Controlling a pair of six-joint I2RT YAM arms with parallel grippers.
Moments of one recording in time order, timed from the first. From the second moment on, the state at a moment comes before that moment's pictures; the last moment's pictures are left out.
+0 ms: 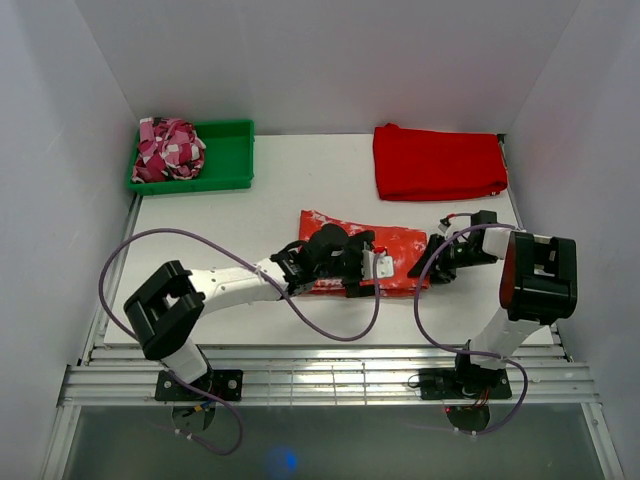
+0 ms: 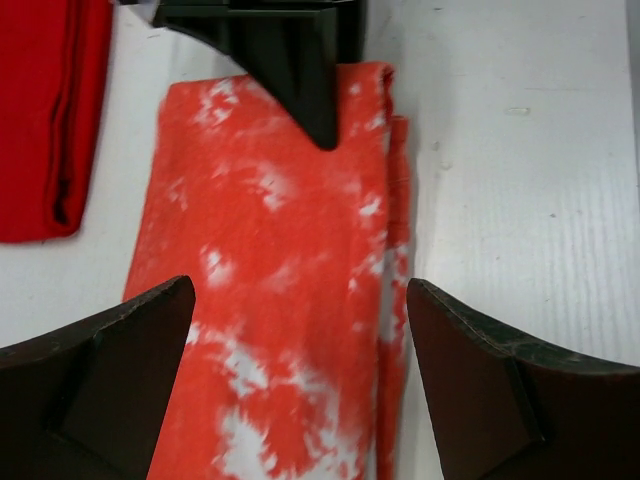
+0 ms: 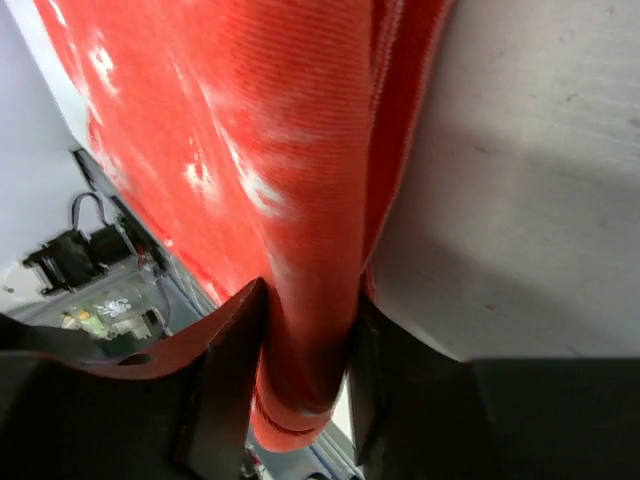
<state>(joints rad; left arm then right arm) -0.97 1.60 0.99 0.17 0.28 0.59 -0.14 1.71 0.83 -0.57 -0.86 0.01</state>
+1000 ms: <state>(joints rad) -1.10 2.01 1.03 0.60 -0.08 0.68 -0.09 1.64 0.86 -0.44 -0.98 0.37</state>
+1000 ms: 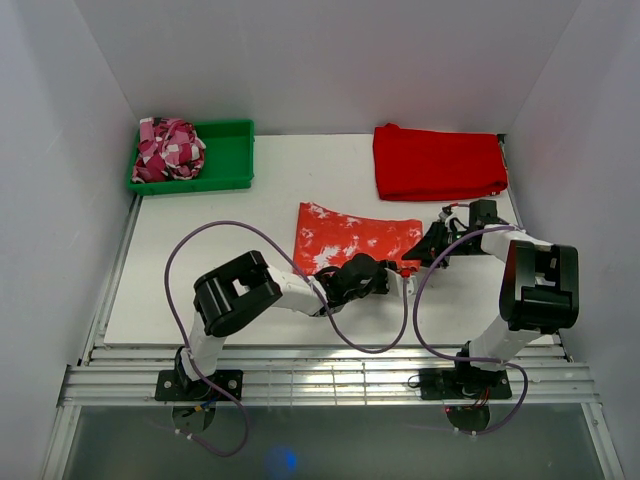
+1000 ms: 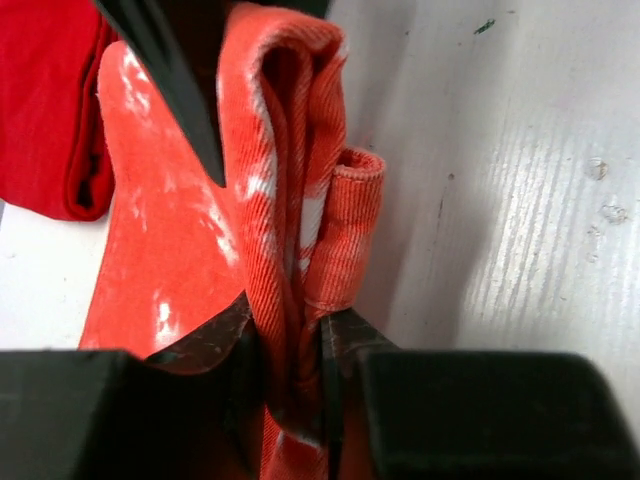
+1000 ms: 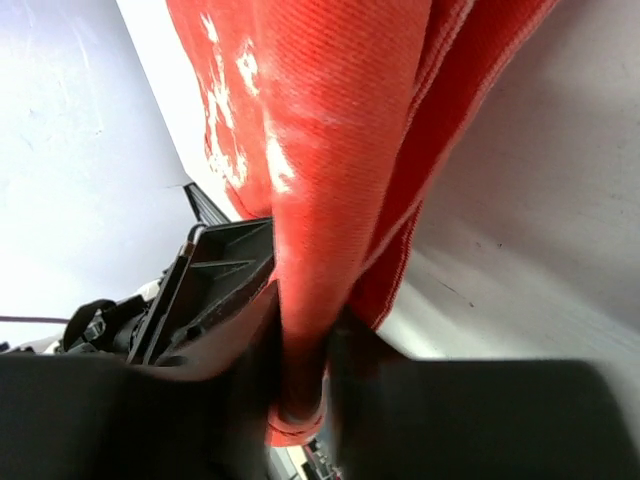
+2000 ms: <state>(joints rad) -1.06 2.03 1.16 0.47 -0.10 0.47 -0.14 1.50 0.56 -0.02 -0.91 0.80</state>
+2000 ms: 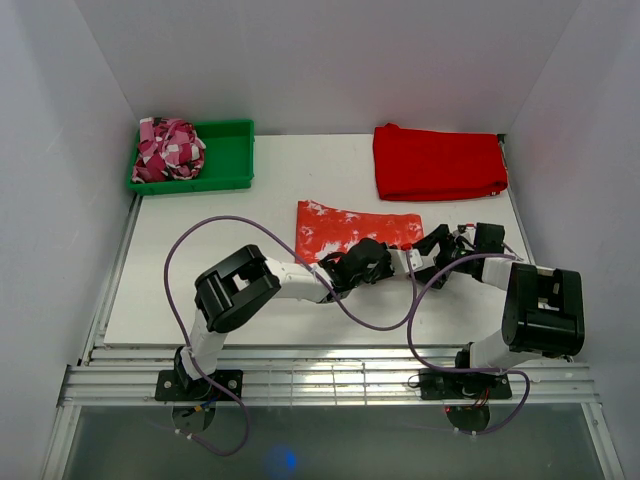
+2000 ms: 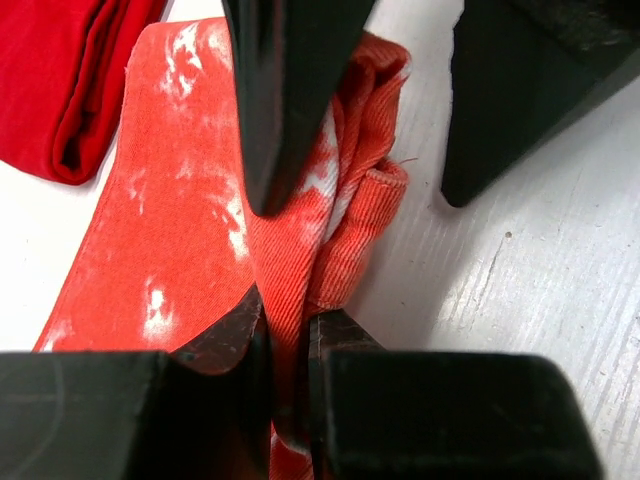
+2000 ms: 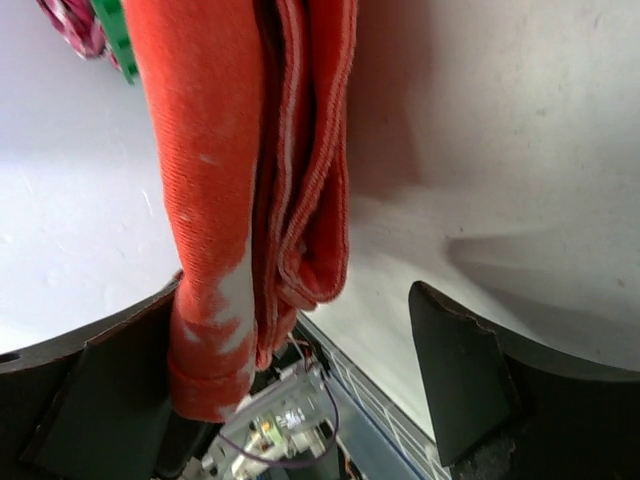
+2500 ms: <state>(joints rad) -1.06 2.06 1.23 0.43 -0.10 0.43 -0.05 1.47 0.49 0.30 -0.75 1.07</state>
